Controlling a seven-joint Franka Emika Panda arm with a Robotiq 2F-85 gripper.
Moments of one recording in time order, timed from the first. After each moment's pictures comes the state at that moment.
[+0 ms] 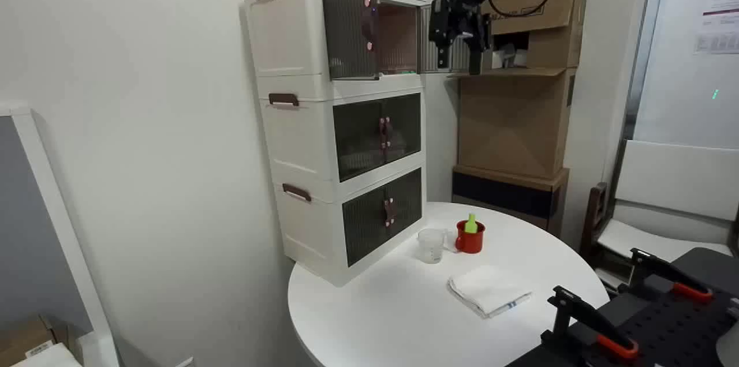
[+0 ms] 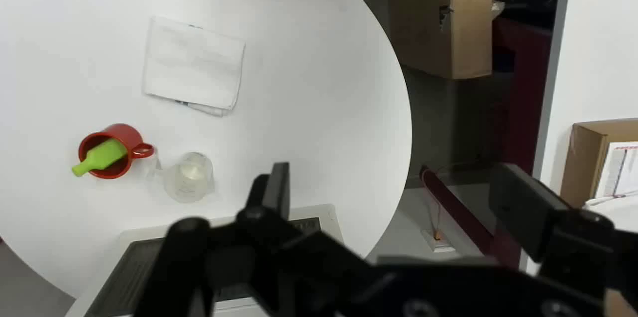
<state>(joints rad) 0.16 -0.41 0.09 -2.36 0.10 1.93 -0.07</state>
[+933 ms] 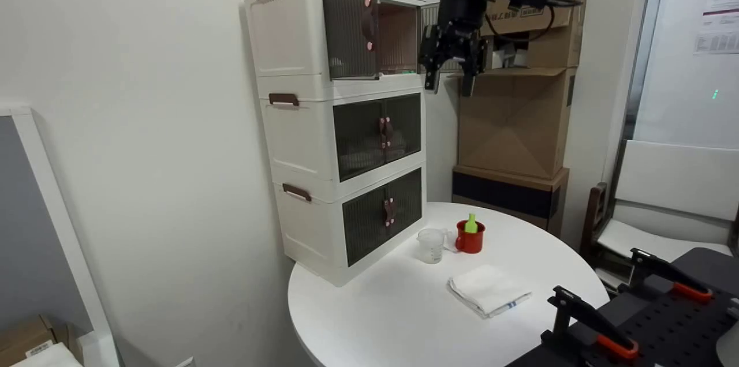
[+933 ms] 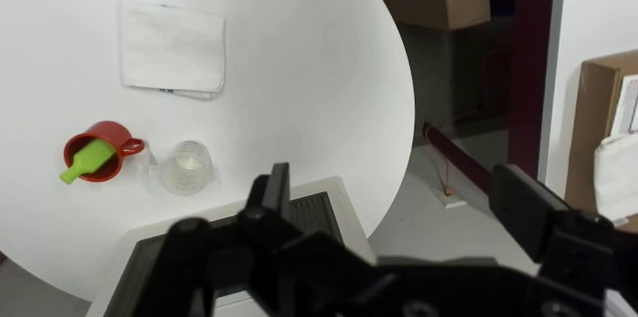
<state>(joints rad) 0.15 -0.37 0.08 -2.46 0.18 2.16 0.00</state>
